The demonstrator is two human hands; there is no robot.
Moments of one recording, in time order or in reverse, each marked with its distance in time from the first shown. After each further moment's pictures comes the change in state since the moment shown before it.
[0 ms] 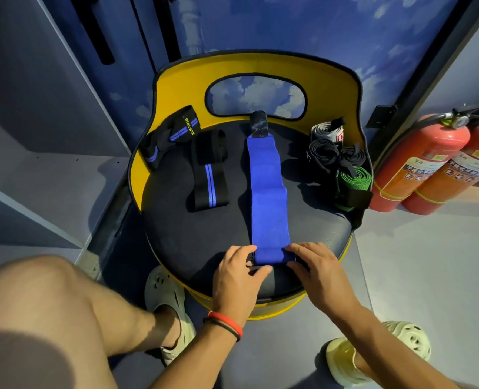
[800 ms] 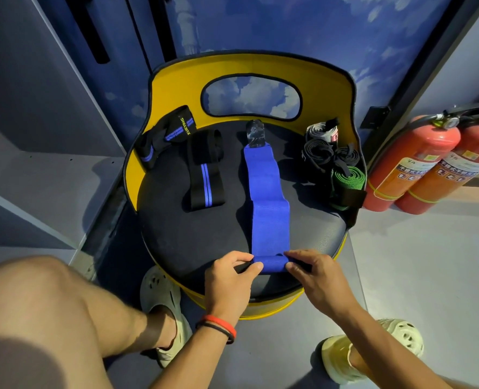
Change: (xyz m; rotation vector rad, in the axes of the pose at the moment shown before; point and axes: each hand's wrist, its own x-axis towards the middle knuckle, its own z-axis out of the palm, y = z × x) left_hand -0.009 0.007 -0.011 -0.226 -0.050 -0.251; right_hand -0.002 -0.015 -0.015 0.258 -0.155 0.377
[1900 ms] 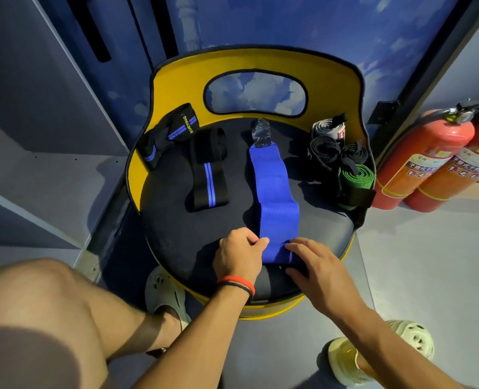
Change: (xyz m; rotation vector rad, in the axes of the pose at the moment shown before) left_hand 0.048 0.032 0.016 0.303 0.038 -0.009; right_hand 0.009 0.015 0.007 -0.345 0.075 -0.381
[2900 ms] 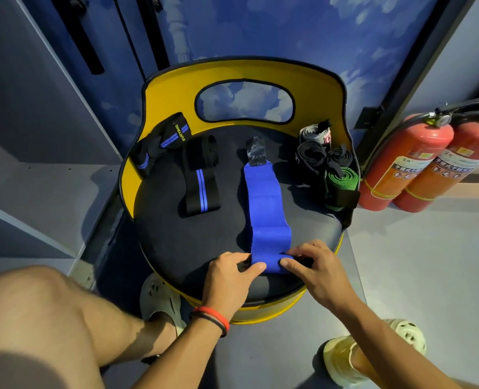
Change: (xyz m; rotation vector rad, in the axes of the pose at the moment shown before) left_hand -0.032 -0.028 -0.013 -0.092 -0.139 0.218; right_hand 0.004 0.000 -0.015 0.480 0.005 0.372
